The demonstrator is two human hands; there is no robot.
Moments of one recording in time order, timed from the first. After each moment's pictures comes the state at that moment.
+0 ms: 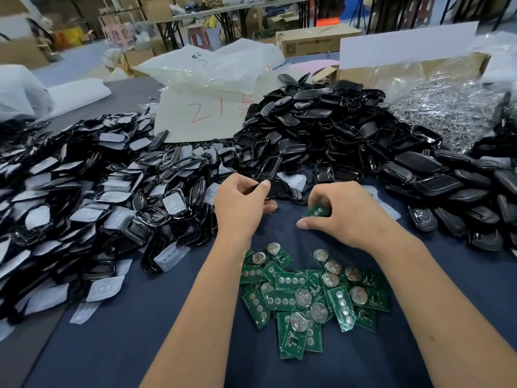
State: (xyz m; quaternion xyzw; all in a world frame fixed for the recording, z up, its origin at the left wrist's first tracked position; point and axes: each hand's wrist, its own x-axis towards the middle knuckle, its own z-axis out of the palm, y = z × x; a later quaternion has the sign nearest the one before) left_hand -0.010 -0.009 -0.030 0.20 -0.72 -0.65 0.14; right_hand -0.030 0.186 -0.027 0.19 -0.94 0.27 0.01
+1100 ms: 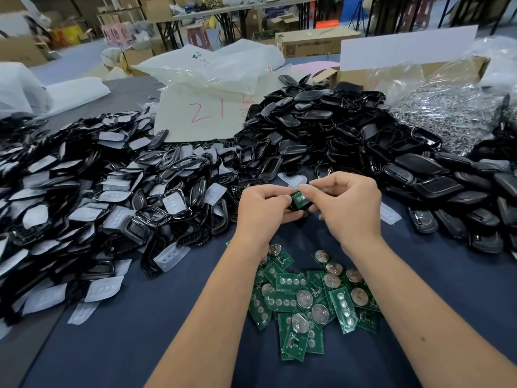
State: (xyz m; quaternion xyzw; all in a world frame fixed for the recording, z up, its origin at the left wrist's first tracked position) left_hand -0.001 0.018 -0.025 0.14 -0.67 -0.73 0.02; right_hand -0.022 0.159 -0.037 0.02 -0.76 0.63 0.13
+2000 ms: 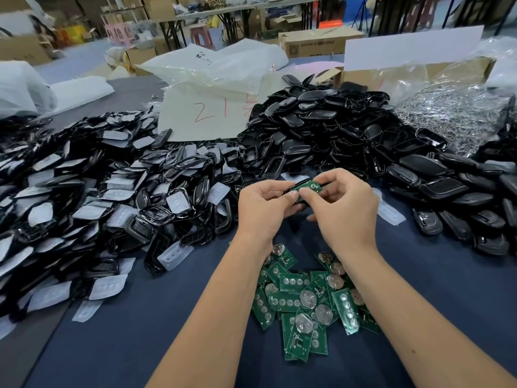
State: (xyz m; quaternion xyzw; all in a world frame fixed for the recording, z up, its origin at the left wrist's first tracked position) left_hand -0.003 0.016 -0.029 0.14 -0.63 -0.76 0.07; right_hand -0.012 0.146 -0.040 0.03 -0.77 0.61 0.18
